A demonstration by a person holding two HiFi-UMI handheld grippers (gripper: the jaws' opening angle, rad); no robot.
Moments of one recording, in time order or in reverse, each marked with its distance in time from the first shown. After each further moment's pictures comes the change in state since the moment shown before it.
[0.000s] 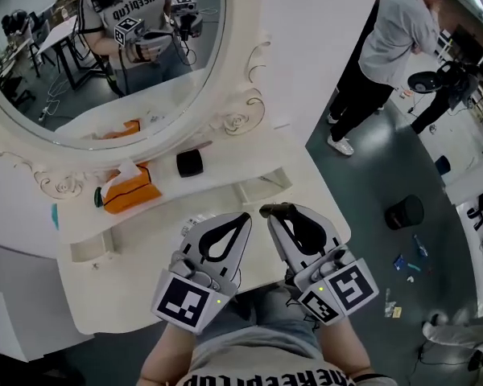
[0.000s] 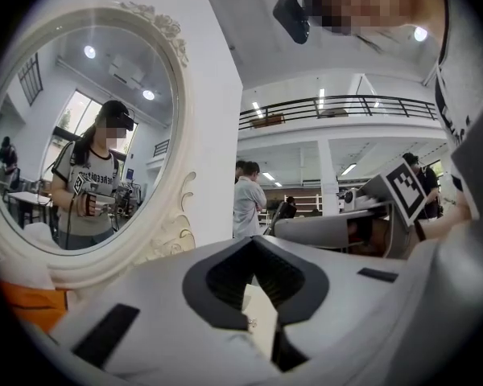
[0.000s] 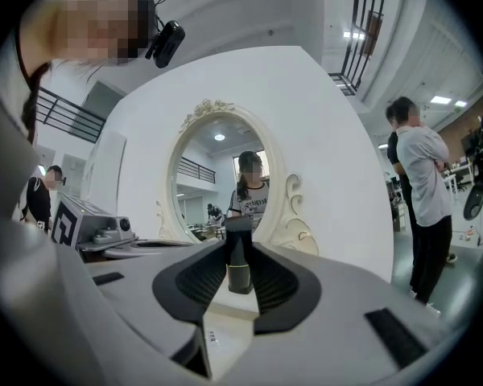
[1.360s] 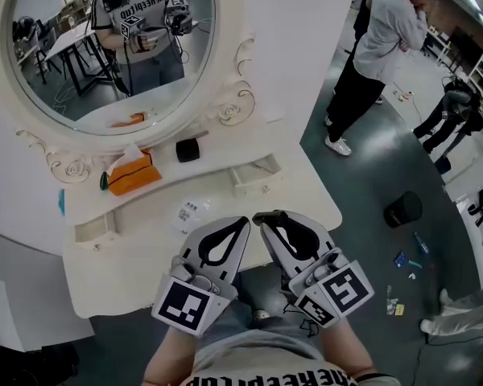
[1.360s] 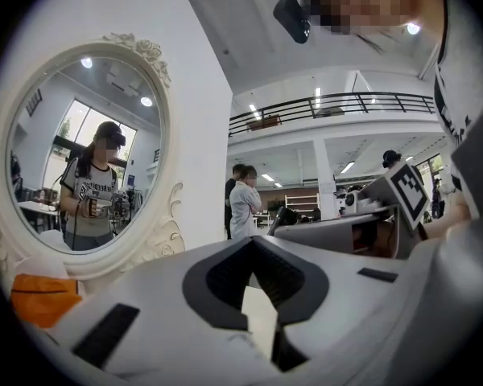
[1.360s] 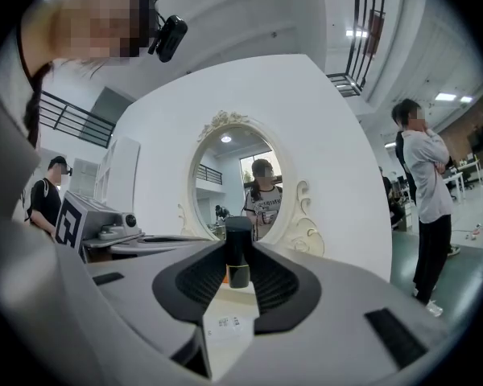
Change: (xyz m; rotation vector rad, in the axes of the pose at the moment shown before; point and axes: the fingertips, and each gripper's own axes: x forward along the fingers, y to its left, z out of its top) left arm -0.040 -0.065 0.008 0.034 -0.012 0.023; right arm -0.066 0.042 0.000 0.000 -0.005 0.059
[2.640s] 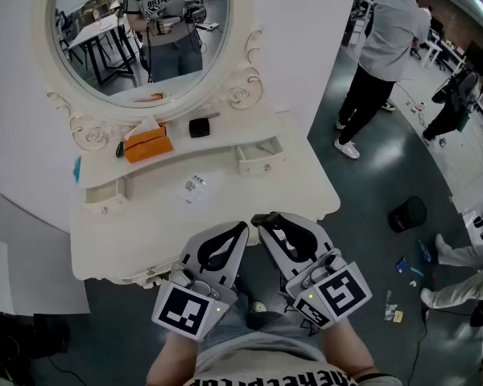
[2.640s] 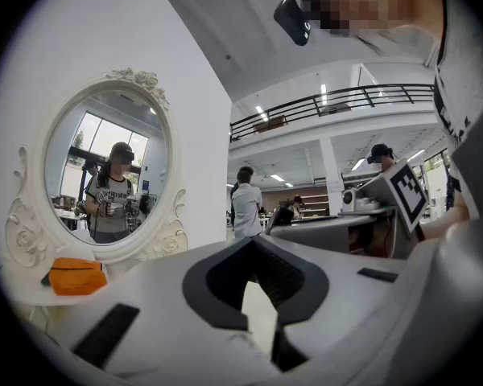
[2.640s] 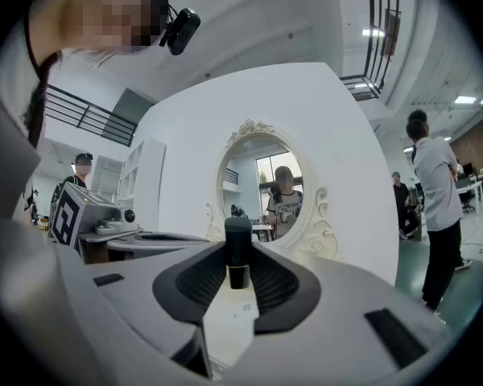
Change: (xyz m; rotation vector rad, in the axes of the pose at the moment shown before) left arm -0.061 -0.076 -0.002 0.006 -0.002 0.103; right arm -0.073 0.054 -0.001 -0.069 -0.004 0.106
